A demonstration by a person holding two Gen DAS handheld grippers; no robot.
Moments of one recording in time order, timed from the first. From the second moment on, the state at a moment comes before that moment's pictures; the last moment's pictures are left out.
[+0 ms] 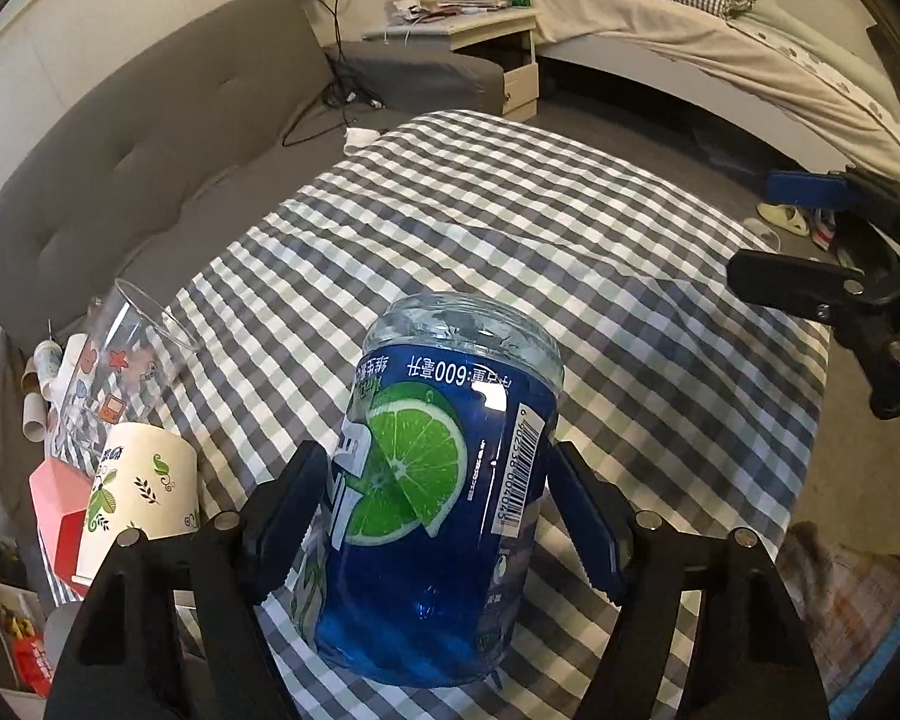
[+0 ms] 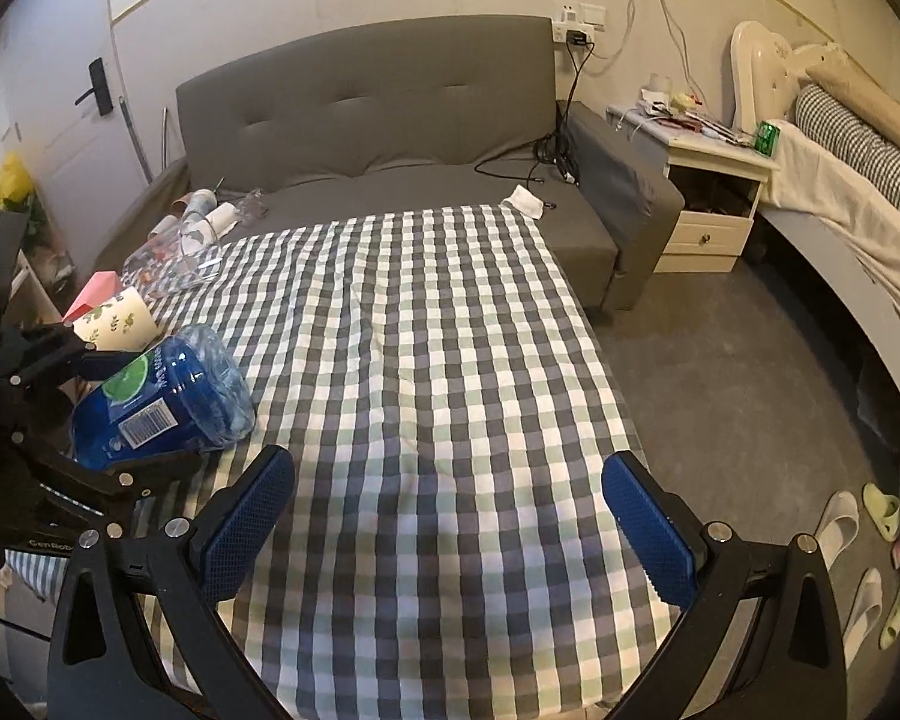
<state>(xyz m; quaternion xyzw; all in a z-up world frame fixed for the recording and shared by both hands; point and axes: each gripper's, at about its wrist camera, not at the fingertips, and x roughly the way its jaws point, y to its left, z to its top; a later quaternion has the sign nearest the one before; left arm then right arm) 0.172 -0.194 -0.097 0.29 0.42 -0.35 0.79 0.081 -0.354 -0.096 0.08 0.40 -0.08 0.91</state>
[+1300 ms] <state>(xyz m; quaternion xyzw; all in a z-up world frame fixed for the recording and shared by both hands) 0.113 -0.138 -0.055 0.05 0.45 -0.14 0.88 0.039 -0.329 -0.041 0.05 0.36 -0.09 0.93</state>
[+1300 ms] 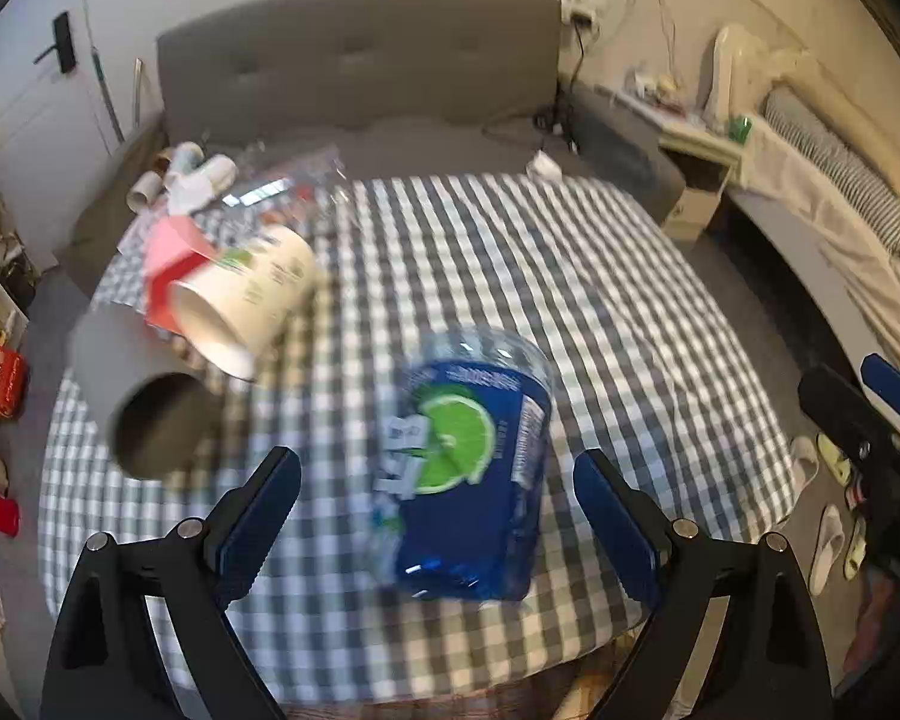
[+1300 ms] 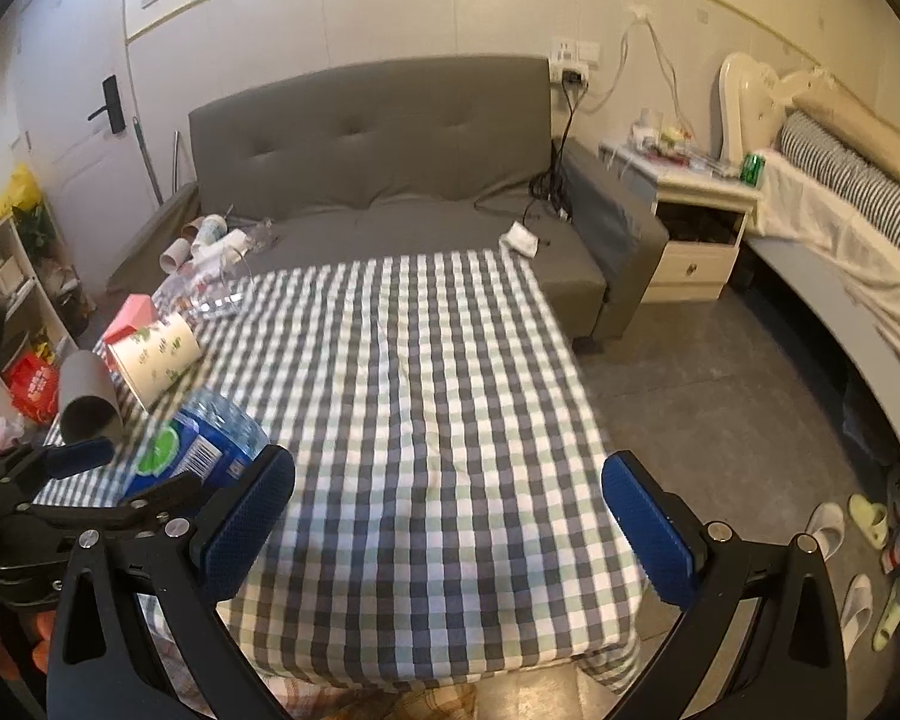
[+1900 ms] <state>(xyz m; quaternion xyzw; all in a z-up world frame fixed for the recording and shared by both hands) 0.113 -0.012 -0.034 0.05 0.35 -0.06 0.93 0.133 -0.229 -0.044 0.07 0.54 -0.01 0.84</state>
